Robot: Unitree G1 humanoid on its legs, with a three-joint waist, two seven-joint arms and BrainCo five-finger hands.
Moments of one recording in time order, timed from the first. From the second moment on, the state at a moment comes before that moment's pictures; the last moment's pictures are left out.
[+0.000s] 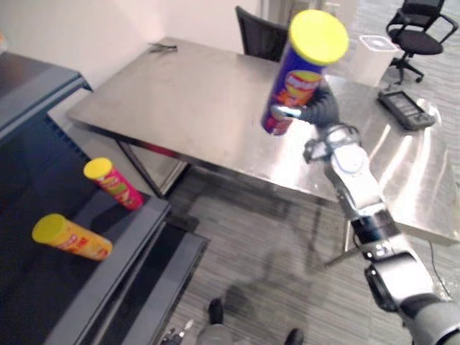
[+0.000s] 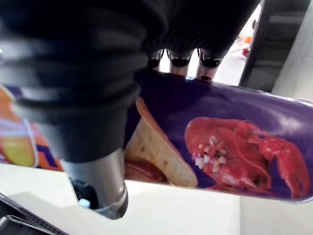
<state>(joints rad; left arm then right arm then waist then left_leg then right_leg) 0.16 0.10 0.24 1.05 -0.15 -0.12 0.00 -0.75 -0.29 0.15 0.20 0.25 -0.15 0.02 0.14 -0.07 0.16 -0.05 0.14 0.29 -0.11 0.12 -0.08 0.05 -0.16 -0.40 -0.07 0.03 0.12</state>
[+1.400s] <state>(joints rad) 0.18 0.08 0.29 1.03 -0.19 -0.12 -0.02 -0.36 -0.29 -0.07 -0.14 0.35 -0.21 0.02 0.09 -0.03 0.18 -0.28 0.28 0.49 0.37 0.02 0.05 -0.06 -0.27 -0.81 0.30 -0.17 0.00</state>
